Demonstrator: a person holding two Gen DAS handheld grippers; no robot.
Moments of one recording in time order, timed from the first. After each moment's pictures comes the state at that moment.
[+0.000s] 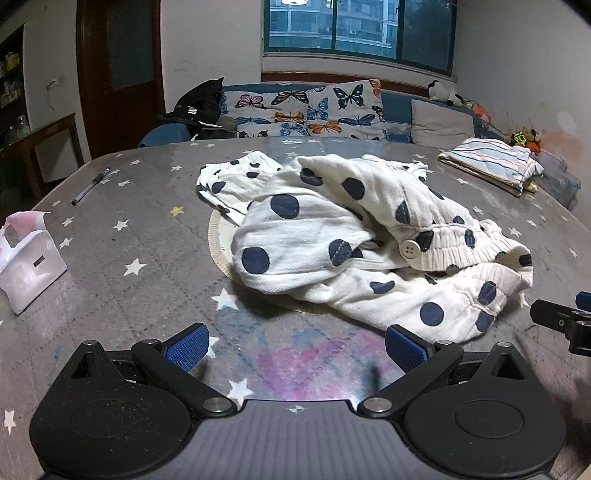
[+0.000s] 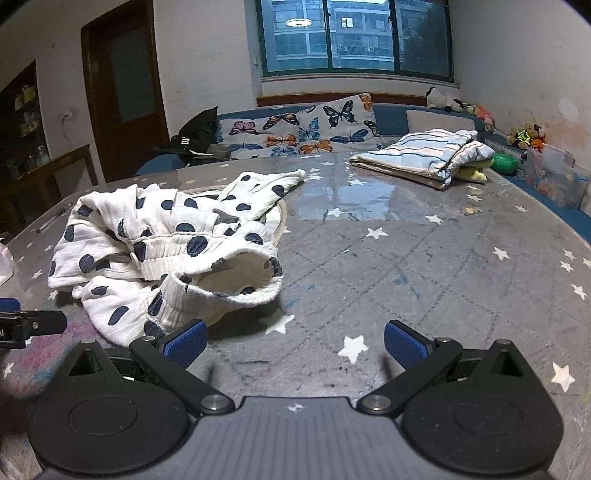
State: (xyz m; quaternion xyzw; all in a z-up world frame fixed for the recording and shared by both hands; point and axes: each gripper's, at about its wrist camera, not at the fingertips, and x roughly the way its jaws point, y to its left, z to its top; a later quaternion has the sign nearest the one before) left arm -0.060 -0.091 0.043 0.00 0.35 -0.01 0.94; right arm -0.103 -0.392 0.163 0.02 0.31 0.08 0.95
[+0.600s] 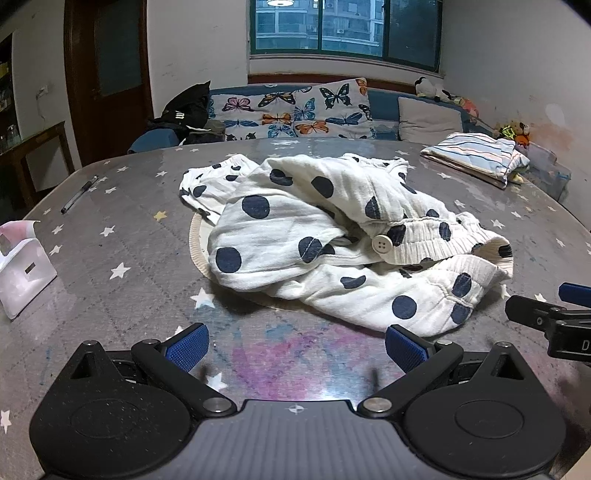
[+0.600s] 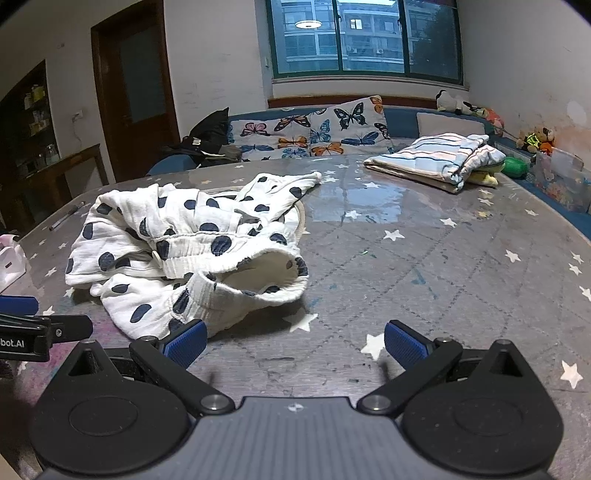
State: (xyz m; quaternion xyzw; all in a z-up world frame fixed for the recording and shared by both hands) left arm -0.067 -0.103 0.047 0.01 0.34 -0.03 0.94; right arm -0.109 -0.381 0.166 0.02 0.31 0.10 0.95
